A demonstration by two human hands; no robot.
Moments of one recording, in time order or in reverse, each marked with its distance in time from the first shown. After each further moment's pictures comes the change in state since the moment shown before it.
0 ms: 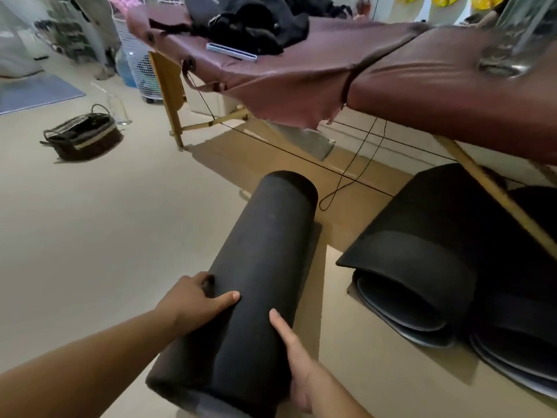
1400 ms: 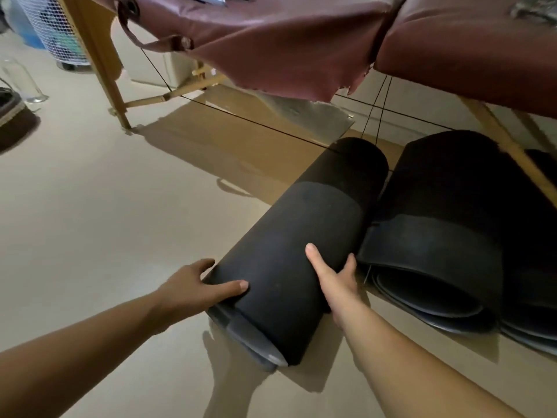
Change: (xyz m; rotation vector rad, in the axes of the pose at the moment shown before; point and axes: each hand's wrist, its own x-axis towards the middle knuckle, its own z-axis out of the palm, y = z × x) left_hand 0.144 -0.011 -0.045 -0.149 -0.328 0.238; right_hand 0.072 -0.128 -0.002 0.025 0.664 -0.577
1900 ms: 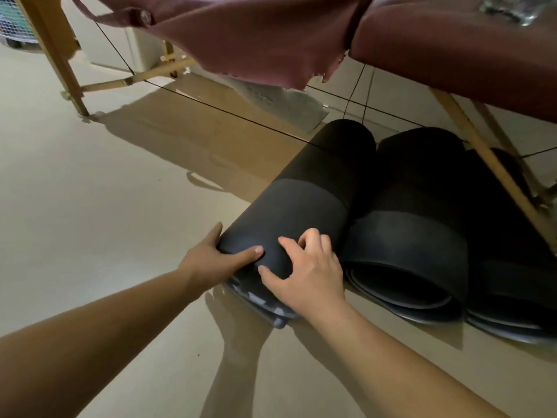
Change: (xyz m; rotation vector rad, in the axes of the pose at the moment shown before) left_hand 0.076 0.028 0.055 -0.153 0.171 0.027; right_hand -0.014 -0.019 -0.002 -1.211 0.124 -0.815
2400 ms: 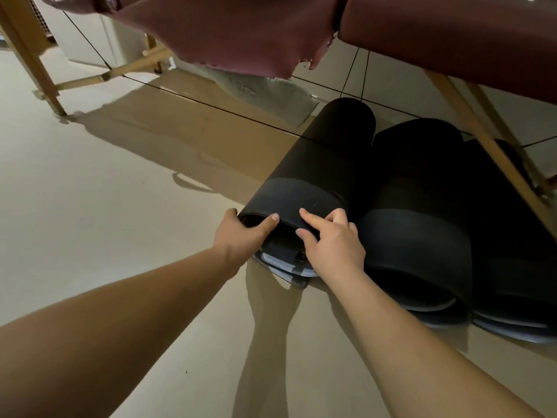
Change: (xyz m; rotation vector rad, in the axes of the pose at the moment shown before) left_hand 0.053 0.053 0.063 -0.183 0.090 0.014; right_hand 0.058 0.056 -0.003 0.152 0.000 0.296
